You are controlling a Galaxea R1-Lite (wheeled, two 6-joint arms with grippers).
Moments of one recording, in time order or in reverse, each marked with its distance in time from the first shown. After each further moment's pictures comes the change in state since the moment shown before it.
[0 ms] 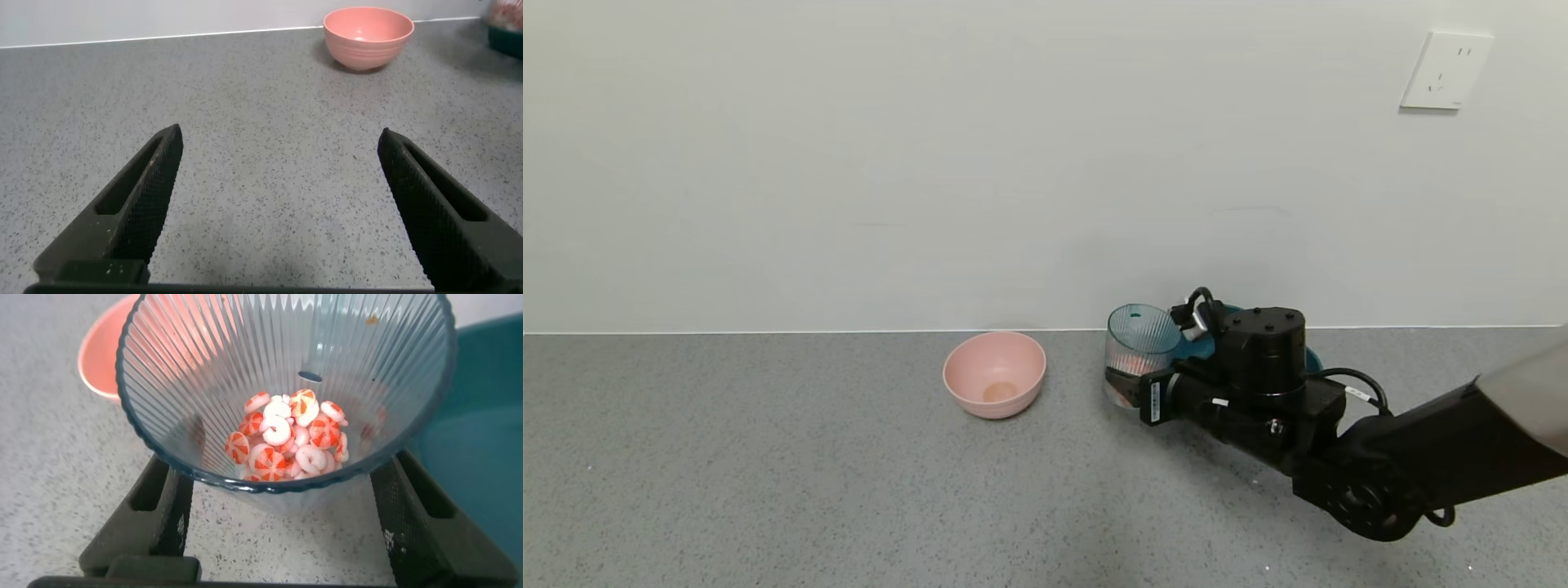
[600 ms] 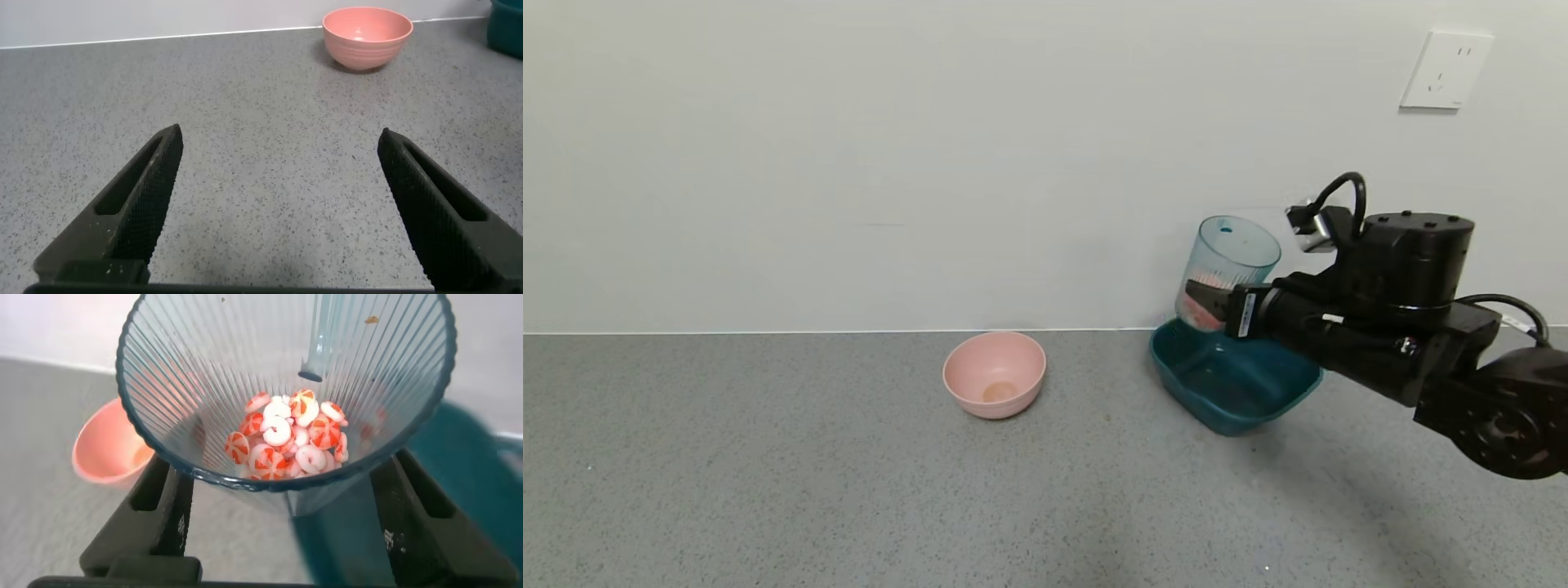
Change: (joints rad) left arm 0.000 0.000 0.000 0.000 0.000 0.000; right arm -0.162 -0.230 -0.029 0.120 0.016 0.001
